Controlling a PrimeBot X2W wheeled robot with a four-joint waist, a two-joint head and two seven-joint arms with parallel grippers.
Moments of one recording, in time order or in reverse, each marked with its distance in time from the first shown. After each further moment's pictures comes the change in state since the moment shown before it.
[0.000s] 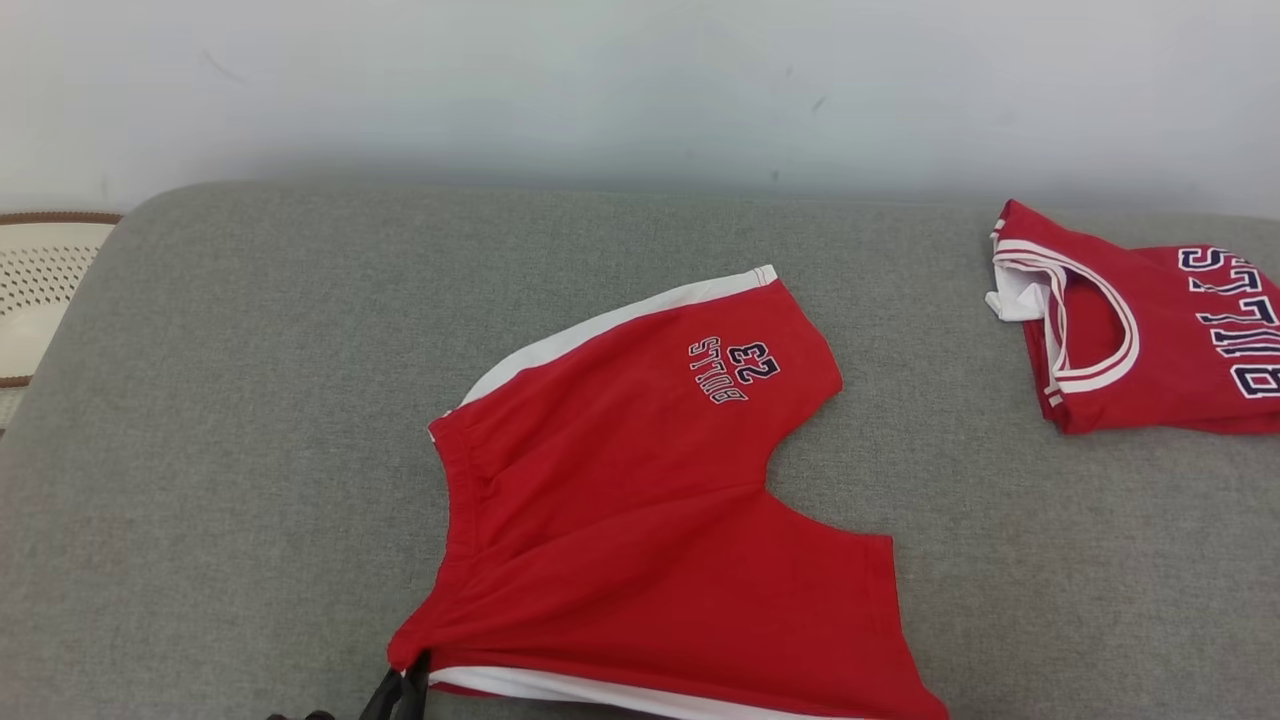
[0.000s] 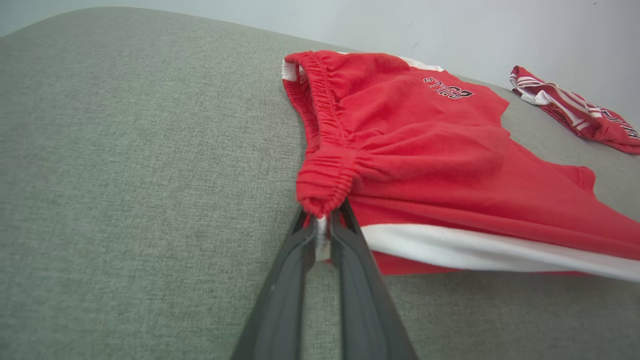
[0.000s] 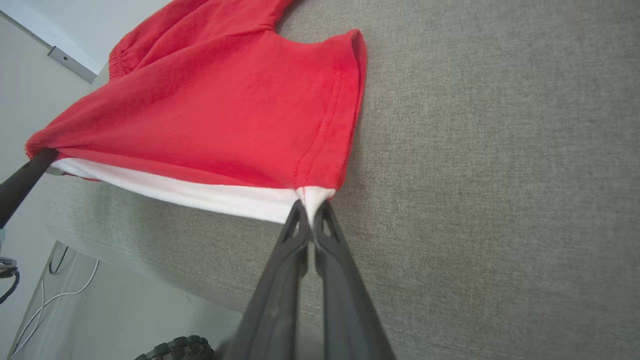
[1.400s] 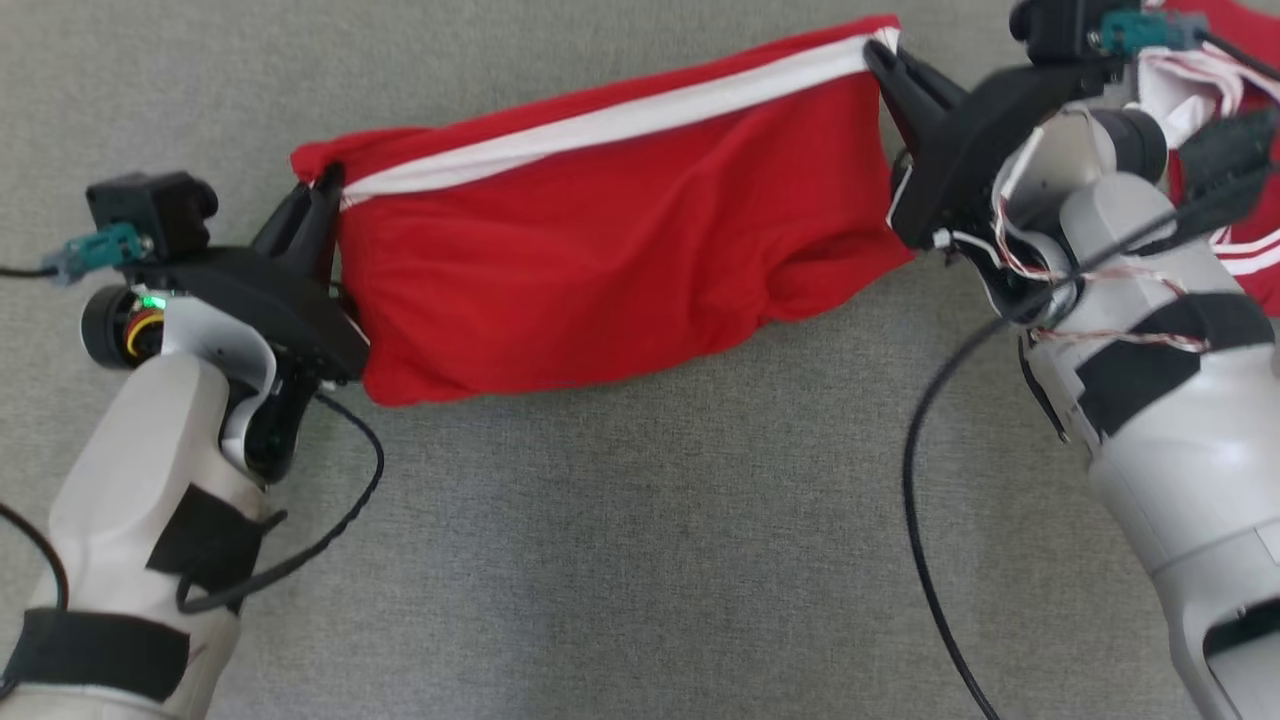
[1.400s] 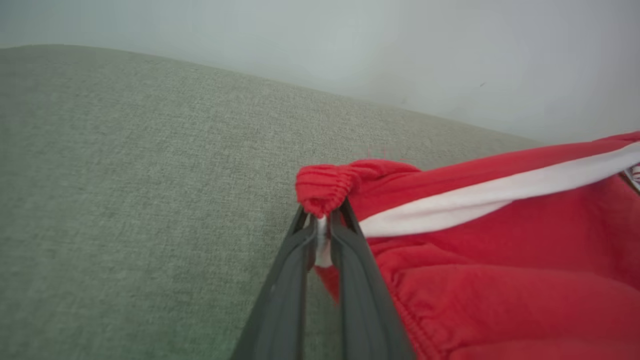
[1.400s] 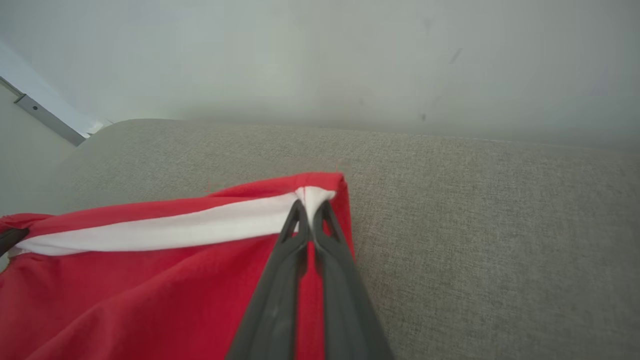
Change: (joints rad) left arm -0.867 -0.043 0.087 0.466 -0.113 -0.196 0.232; right arm -1.431 -0.034 0.309 0.898 0.175 0.000 -0.053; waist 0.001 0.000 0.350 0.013
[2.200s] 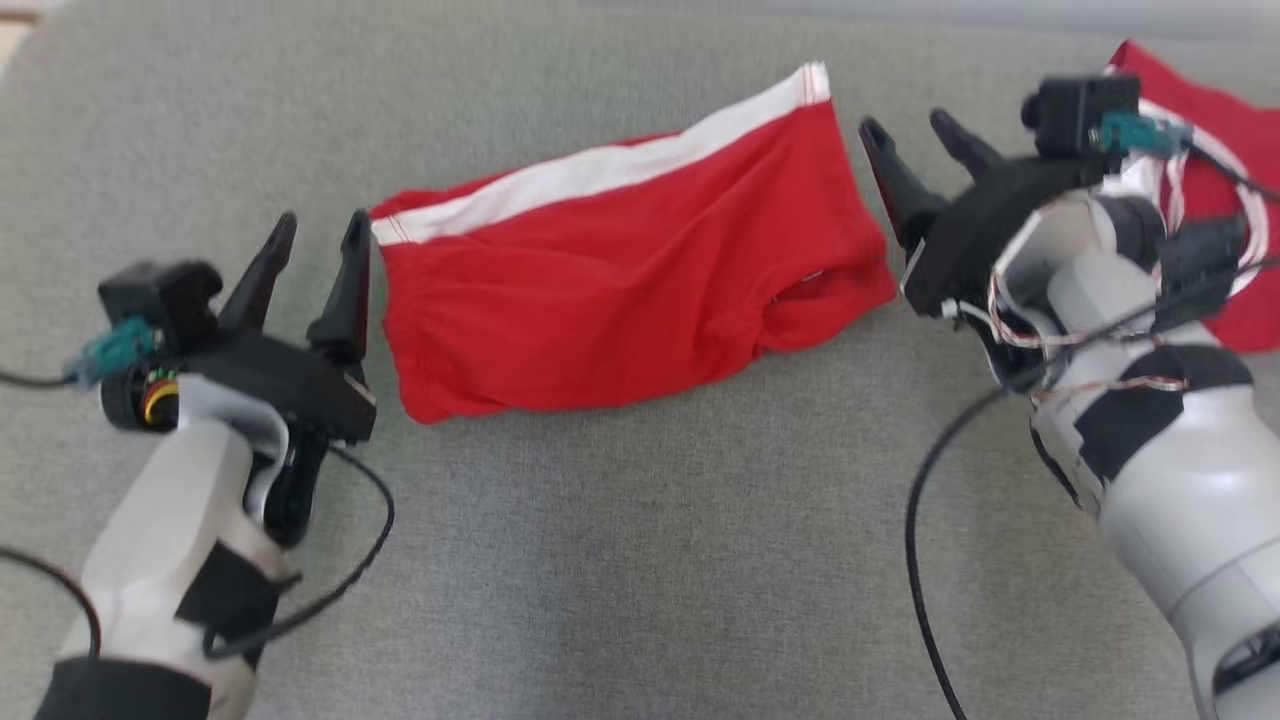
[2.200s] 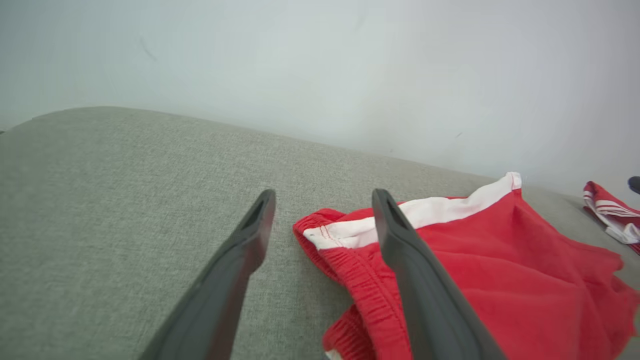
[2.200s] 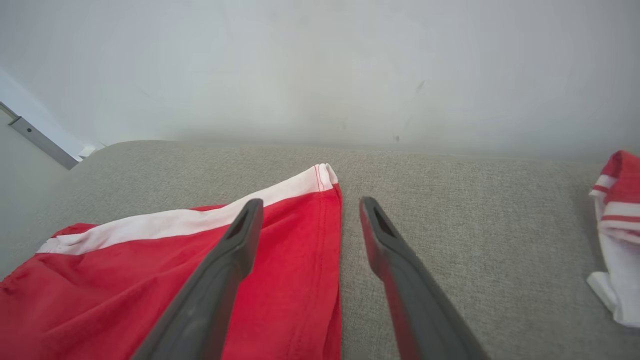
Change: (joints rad) left arm 0.030 -0.025 -0.030 0.121 0.006 -0.058 -0.211; right arm -0.004 -0.035 0.220 0.173 0.184 0.000 -0.210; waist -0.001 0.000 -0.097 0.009
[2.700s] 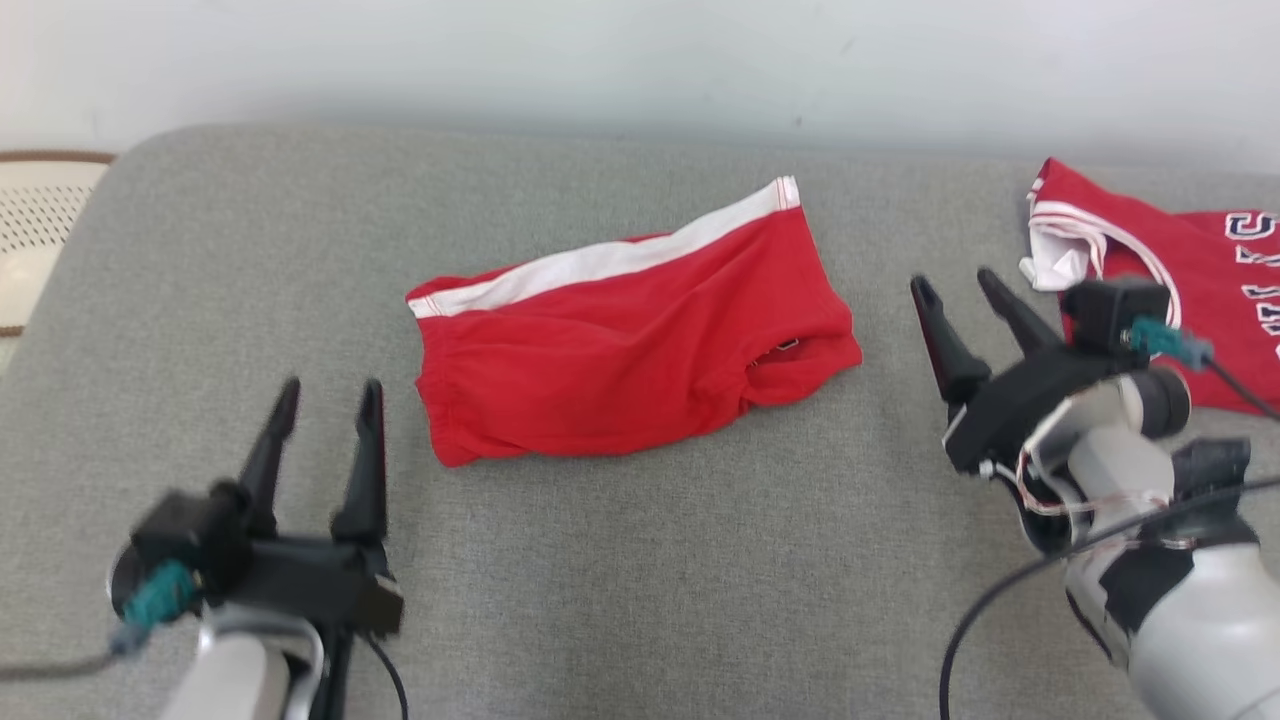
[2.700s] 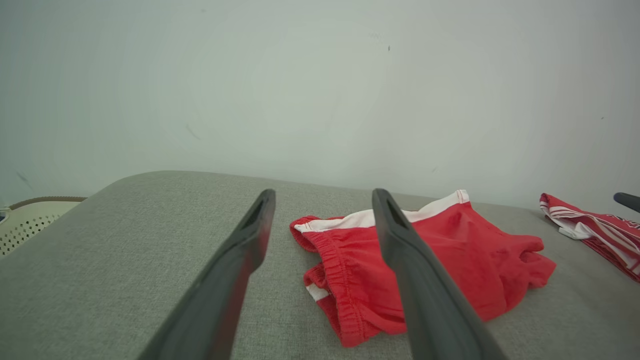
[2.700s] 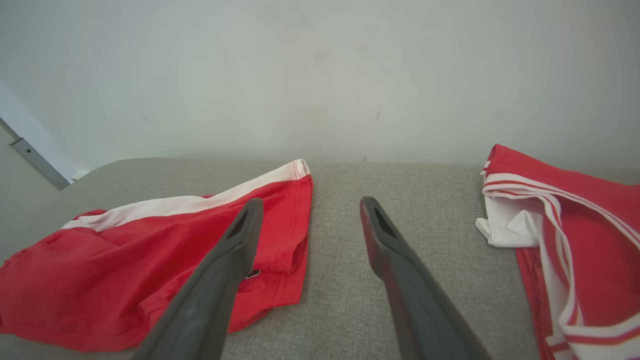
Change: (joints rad) left arm 0.489 0.033 0.120 -0.558 0.187 0.187 -0.021; right arm 0.268 -0.081 -0.006 -0.069 -0.007 0.000 -0.203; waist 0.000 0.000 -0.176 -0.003
